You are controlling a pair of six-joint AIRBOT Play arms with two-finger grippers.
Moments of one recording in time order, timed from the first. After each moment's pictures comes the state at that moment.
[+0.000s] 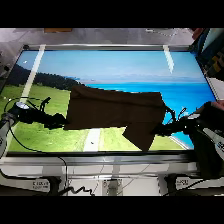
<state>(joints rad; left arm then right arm) 0.33 -1.59 0.97 0.95 -1.26 -1.01 -0.33 -1.51 0.72 -0.74 1.24 0.82</state>
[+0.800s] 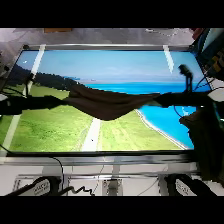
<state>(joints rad) 0.35 -1.23 1.08 0.50 -1.37 -0.84 -0.13 -1.02 1.10 -0.77 1.15 0.87</state>
